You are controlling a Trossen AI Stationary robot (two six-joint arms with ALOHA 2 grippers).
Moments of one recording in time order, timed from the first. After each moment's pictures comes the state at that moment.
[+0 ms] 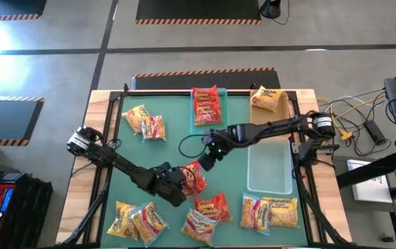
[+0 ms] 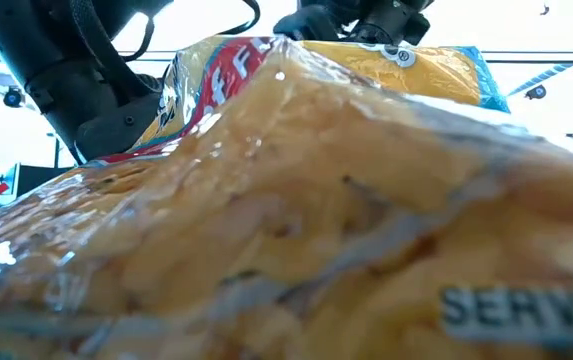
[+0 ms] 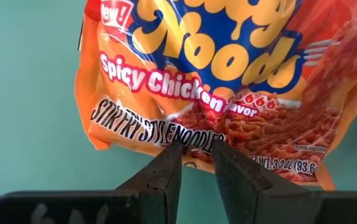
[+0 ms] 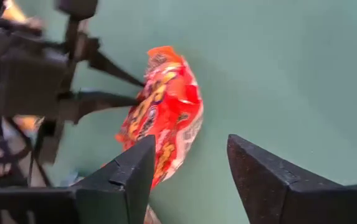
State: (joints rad) left arm -0.47 1.82 0.90 -0.22 -0.46 -0.91; right arm 0.00 1.77 1.29 -0.44 -0.21 0.85
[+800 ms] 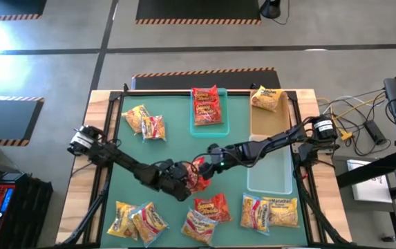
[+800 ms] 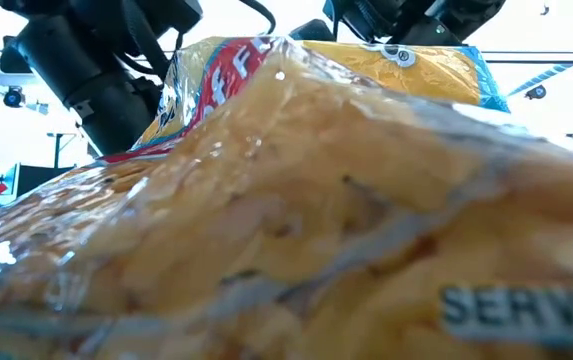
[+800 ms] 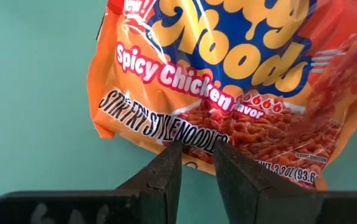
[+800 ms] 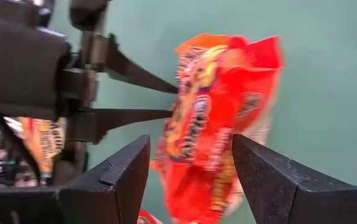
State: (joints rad) left arm -0.41 1.82 0.90 -0.12 -0.48 -0.90; right arm 0.13 1.77 1.01 0.05 -0.02 1.15
